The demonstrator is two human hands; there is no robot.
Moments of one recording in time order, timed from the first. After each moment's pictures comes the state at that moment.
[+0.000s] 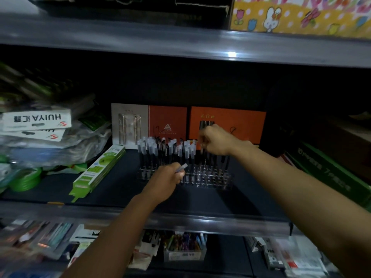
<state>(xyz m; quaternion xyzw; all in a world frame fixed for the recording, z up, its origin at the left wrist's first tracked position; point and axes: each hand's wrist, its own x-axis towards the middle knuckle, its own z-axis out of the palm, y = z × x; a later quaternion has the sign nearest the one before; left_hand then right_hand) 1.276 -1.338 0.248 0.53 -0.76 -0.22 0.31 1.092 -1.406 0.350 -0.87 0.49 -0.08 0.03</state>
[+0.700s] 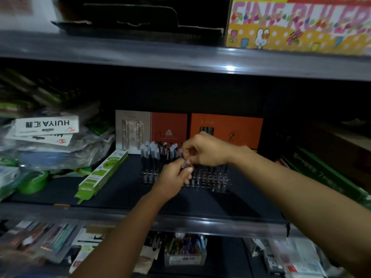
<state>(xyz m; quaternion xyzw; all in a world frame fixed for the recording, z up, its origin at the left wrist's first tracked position) 1.259 -1.332 0.263 0.47 -0.71 -0.30 0.42 1.115 -1.359 0.368 -0.93 0.34 -0.09 0.08</state>
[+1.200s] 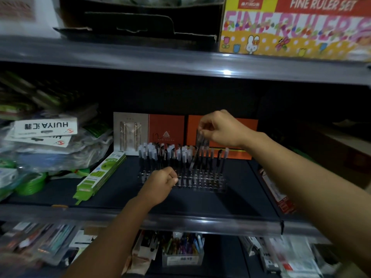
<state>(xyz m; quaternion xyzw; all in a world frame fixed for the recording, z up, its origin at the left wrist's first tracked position) 1.283 -1.325 0.252 0.56 -0.73 -0.21 0.33 1.078 -1.359 0.409 -0.89 0.41 -0.21 0.00</state>
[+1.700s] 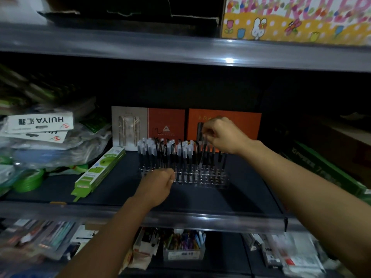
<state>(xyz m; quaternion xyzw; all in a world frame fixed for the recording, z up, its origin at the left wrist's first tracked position) 1.288 -1.328 0.239 0.57 -0.79 -0.05 0.23 1.073 -1.379 0.368 -0.87 0.45 -0.20 -0.05</state>
